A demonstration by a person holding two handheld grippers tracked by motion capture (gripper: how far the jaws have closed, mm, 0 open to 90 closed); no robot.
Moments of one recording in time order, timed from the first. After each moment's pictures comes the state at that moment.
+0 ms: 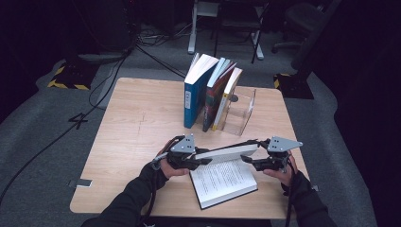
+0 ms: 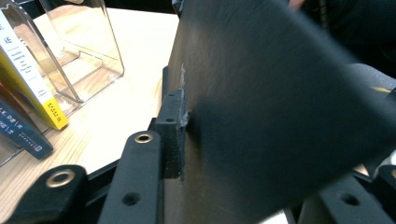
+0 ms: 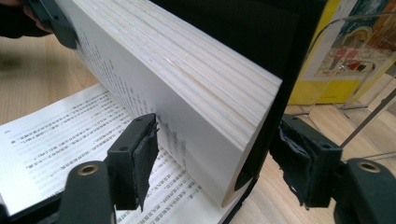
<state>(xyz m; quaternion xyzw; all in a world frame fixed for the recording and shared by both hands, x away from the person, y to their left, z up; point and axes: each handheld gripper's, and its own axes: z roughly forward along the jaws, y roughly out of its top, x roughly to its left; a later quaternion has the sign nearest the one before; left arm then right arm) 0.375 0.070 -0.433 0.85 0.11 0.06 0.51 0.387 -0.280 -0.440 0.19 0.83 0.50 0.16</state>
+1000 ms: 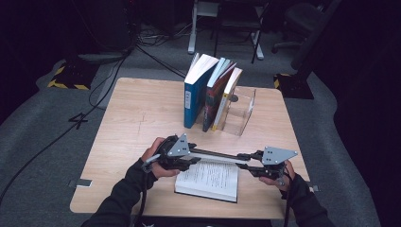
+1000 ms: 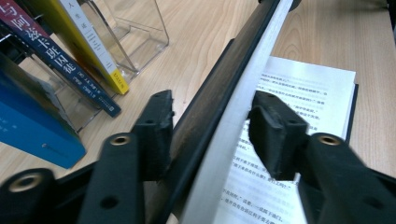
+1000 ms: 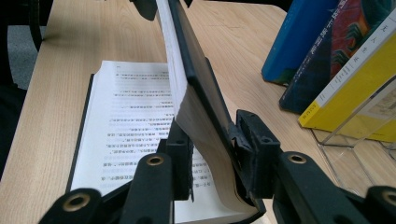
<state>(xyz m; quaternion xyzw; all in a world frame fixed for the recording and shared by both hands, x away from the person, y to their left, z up) 0.358 0.088 -0.408 0.89 0.11 0.15 0.42 0.356 -0.258 -0.430 0.09 0.85 0.49 0.15</state>
